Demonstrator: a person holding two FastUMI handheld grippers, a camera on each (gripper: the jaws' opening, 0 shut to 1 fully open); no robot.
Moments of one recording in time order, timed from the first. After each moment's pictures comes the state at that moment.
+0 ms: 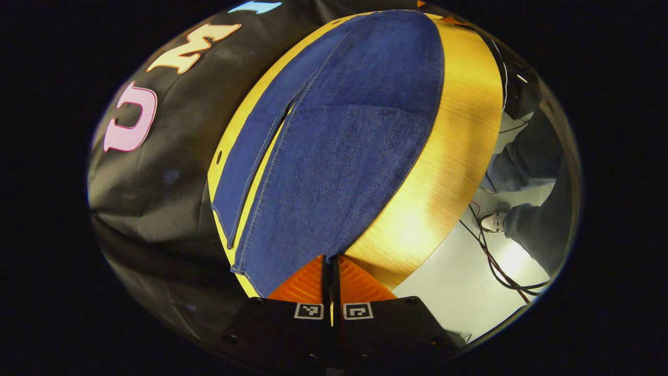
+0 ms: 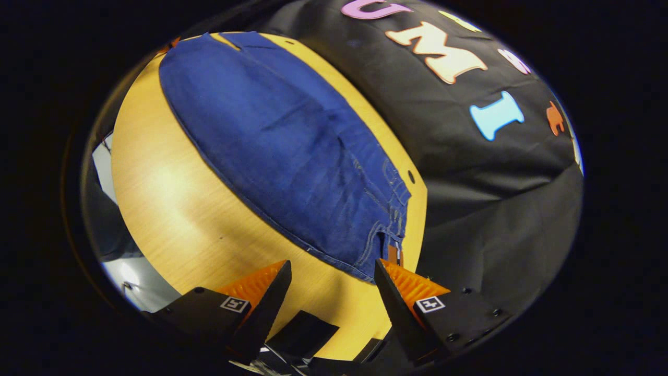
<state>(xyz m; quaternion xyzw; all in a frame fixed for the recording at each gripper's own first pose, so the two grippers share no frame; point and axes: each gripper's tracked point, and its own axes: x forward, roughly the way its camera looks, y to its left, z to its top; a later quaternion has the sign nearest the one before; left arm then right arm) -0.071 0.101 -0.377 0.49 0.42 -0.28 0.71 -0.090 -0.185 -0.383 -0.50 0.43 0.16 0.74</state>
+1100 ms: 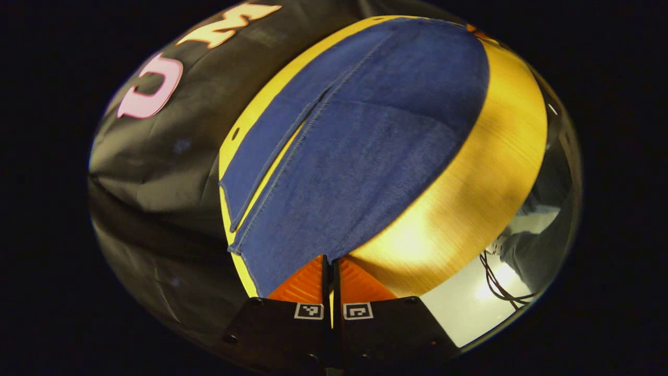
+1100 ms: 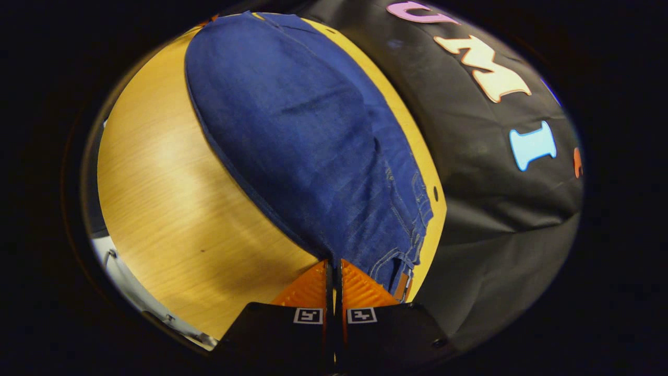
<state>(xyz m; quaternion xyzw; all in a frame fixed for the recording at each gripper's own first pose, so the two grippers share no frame) -0.050 0.103 -0.365 0.44 0.45 -0.20 0.75 -0.057 -0.167 -0.403 -0.53 0.43 0.20 0.70</state>
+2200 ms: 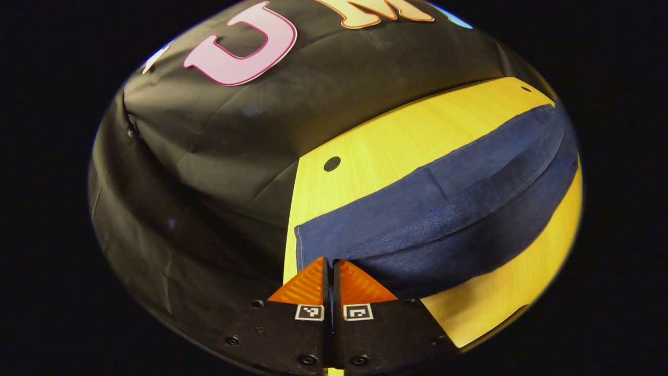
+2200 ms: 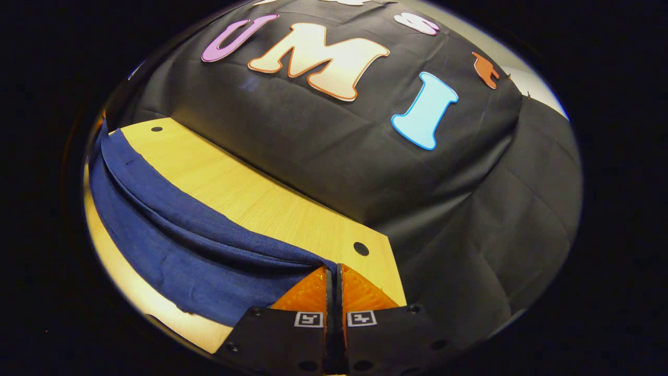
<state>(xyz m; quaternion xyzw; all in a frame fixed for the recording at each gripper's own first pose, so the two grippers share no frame) 0.201 0.070 -0.287 0.30 0.42 -0.02 0.86 0.210 -0.108 -0.337 -0.31 0.30 0.00 0.90</state>
